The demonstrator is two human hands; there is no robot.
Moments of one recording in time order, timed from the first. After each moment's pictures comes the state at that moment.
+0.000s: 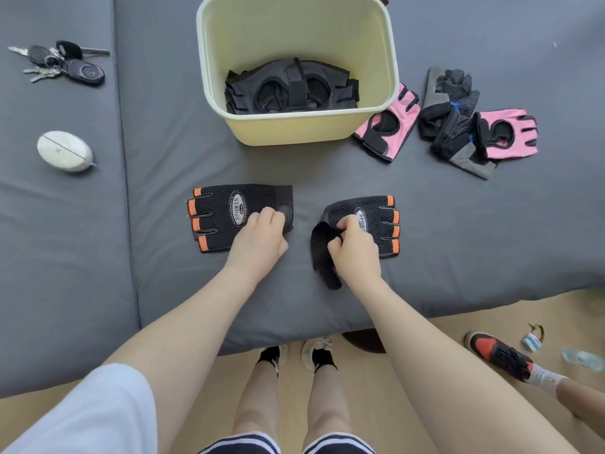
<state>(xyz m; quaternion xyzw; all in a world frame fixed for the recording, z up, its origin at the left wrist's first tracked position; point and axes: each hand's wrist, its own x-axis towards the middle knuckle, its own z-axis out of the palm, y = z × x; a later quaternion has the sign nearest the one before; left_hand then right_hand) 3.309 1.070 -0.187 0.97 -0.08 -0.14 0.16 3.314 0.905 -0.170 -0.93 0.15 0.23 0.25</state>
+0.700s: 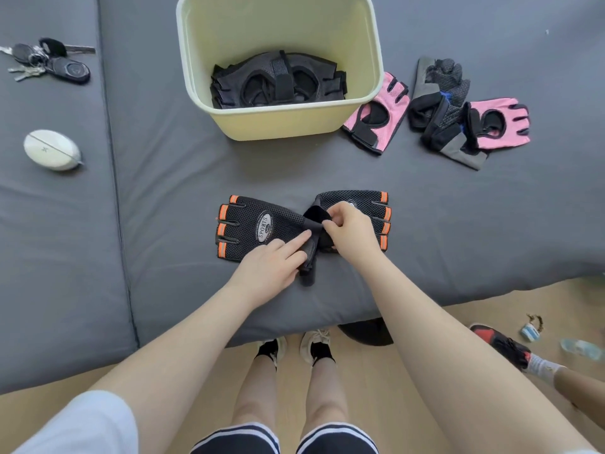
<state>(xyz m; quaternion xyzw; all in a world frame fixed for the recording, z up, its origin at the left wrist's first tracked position) 3.274 1.053 -0.198 0.94 -0.29 -0.13 0.15 3.336 0.891 -0.159 -0.89 0.14 0.27 0.35</state>
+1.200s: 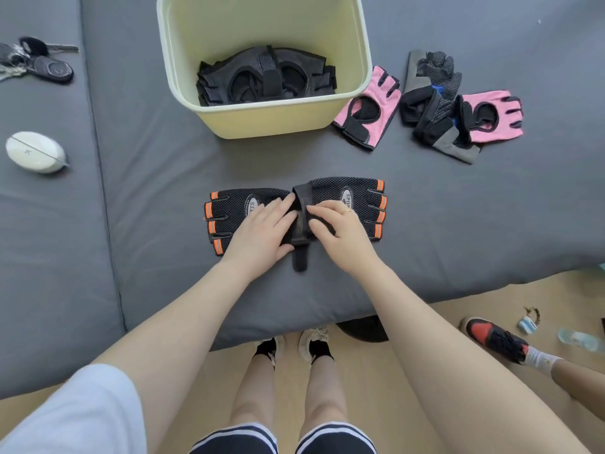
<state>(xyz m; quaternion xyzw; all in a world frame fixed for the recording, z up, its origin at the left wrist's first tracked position) 3.311 1.050 -0.199 0.96 -0.23 -0.13 0.12 3.321 0.879 -0.165 -0.91 -0.02 0.21 0.36</state>
